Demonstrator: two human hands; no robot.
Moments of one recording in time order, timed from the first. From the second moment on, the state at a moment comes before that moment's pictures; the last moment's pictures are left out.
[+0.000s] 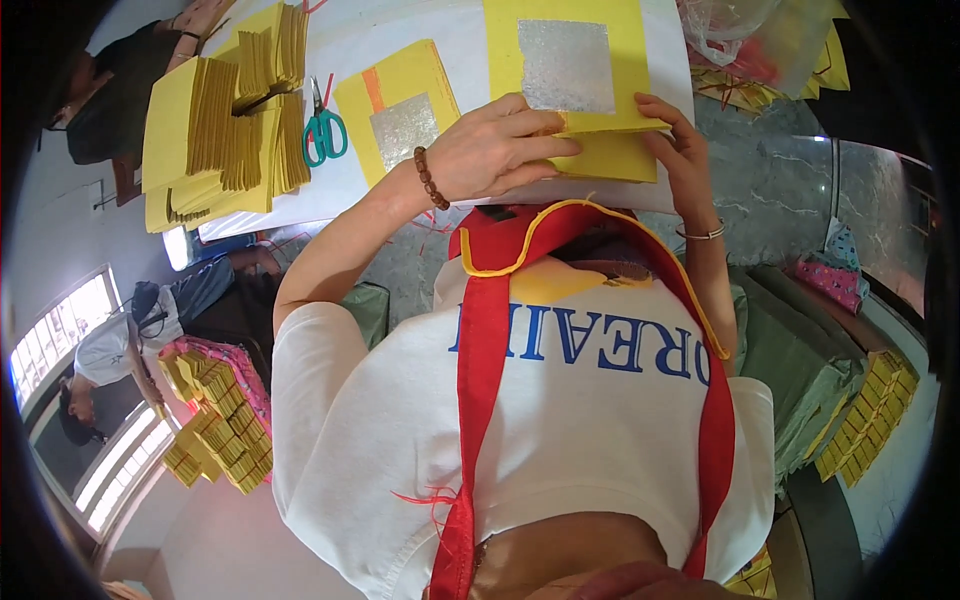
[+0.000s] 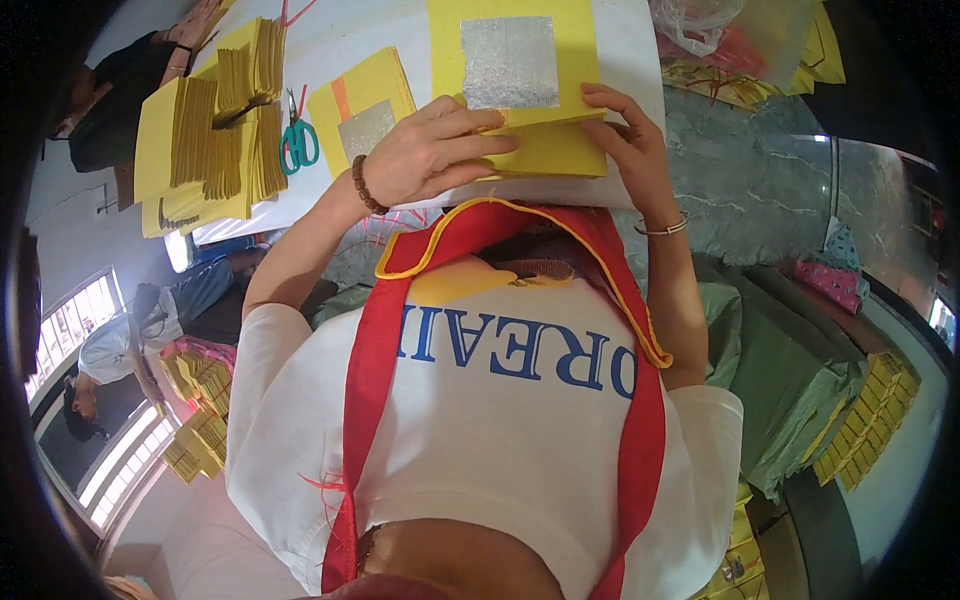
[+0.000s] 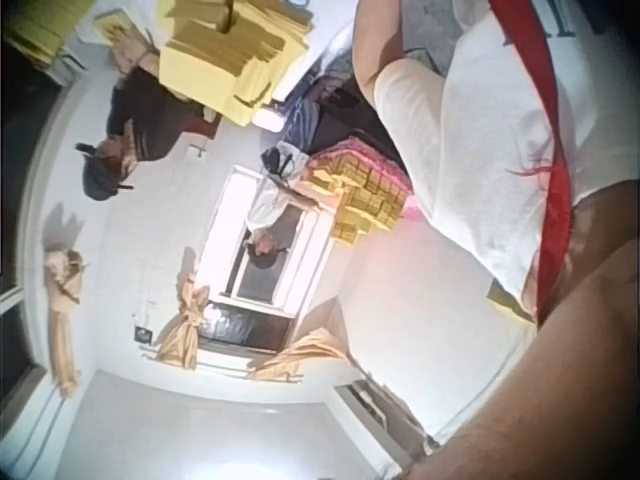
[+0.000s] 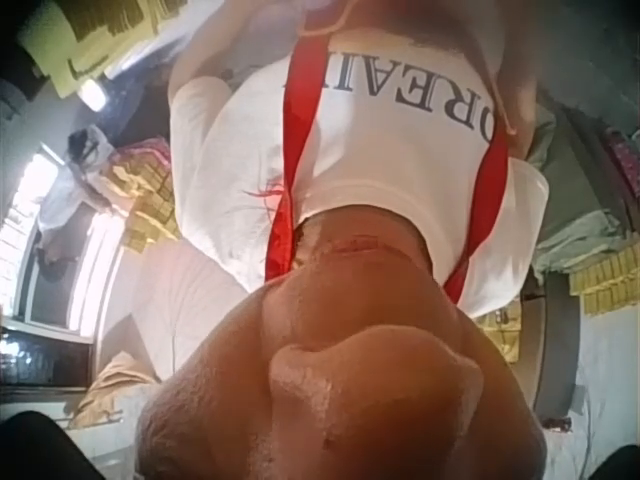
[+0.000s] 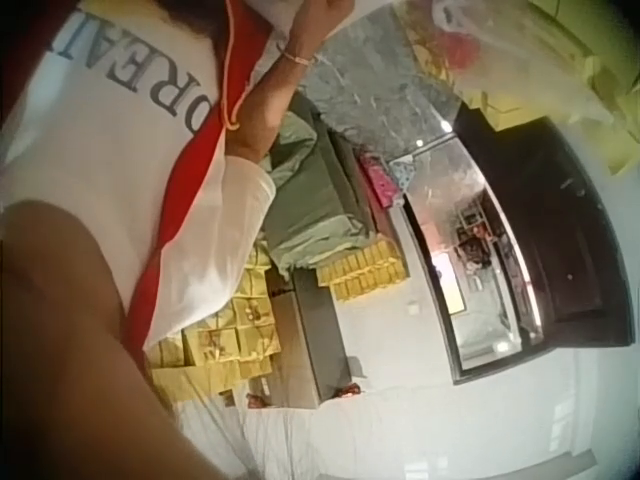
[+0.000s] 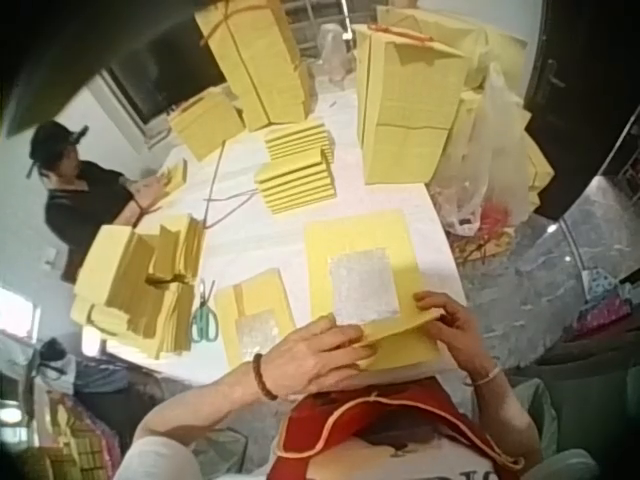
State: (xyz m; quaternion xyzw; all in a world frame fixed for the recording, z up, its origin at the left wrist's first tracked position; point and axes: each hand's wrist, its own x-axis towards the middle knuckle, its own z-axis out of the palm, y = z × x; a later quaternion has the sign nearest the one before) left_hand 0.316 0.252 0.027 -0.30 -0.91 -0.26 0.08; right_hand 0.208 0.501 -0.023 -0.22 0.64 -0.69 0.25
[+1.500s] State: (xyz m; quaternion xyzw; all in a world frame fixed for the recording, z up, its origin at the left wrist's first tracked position) left_hand 0.310 0.242 0.022 0.15 -0.80 -0.58 -0.03; right_hand 0.210 0.469 0.011 -0.18 0.76 -0.61 0.15
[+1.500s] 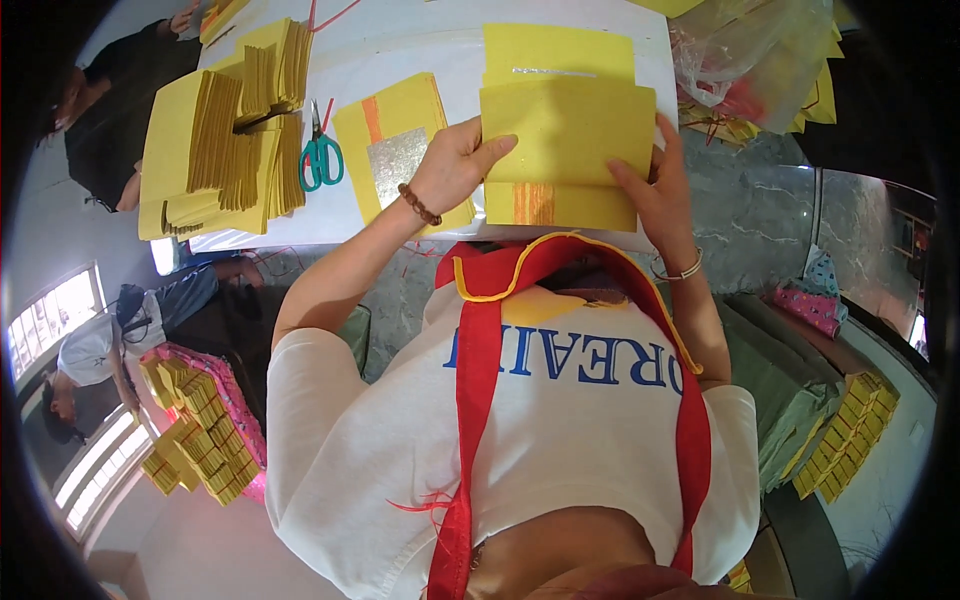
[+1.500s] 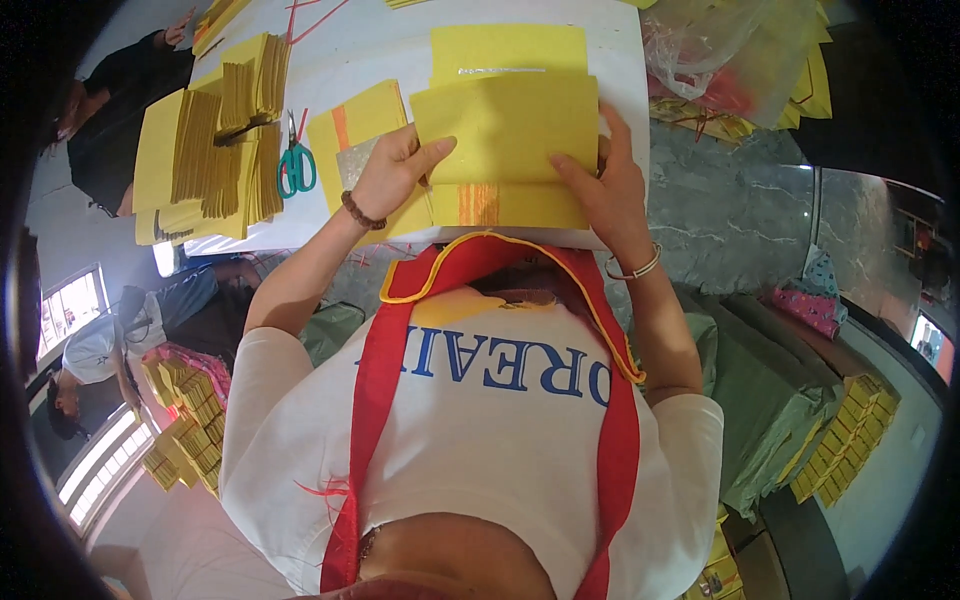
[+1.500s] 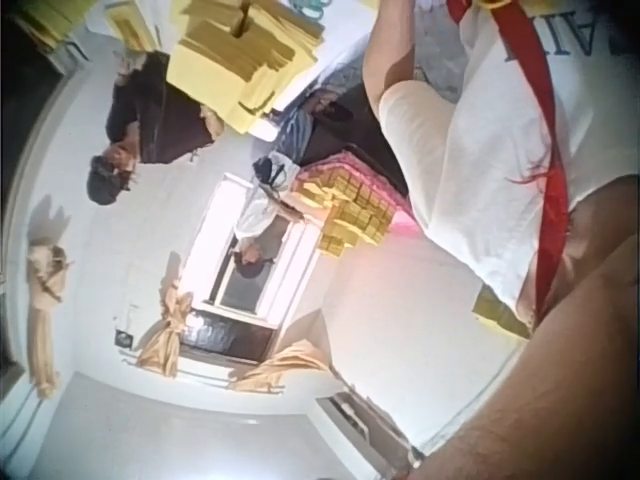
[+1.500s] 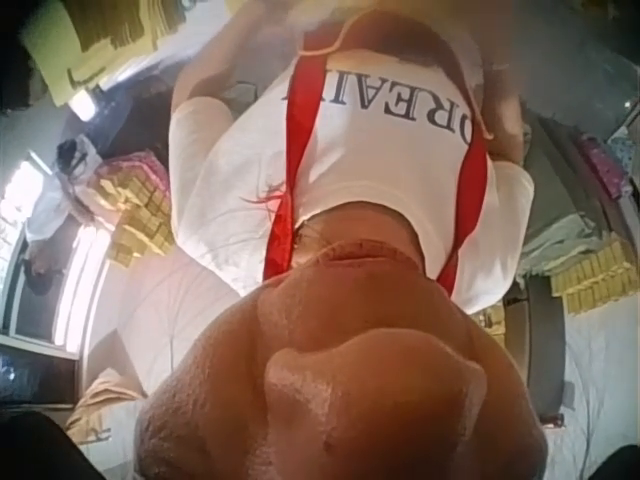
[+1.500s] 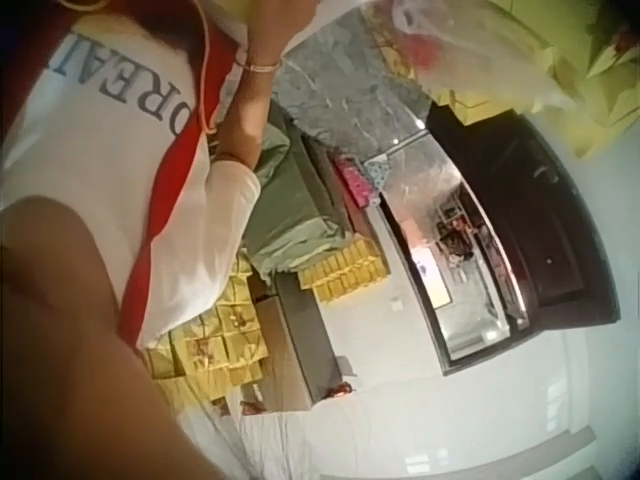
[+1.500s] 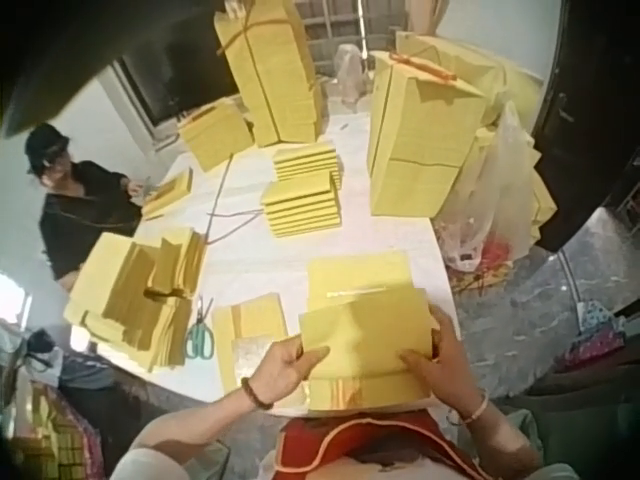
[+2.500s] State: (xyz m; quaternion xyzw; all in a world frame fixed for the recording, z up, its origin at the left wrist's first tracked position) left_hand 0.287 0.229 0.031 0.03 -0.91 -0.37 0.19; right_hand 0.196 0.443 0.008 -0.17 0.87 -0.45 0.06
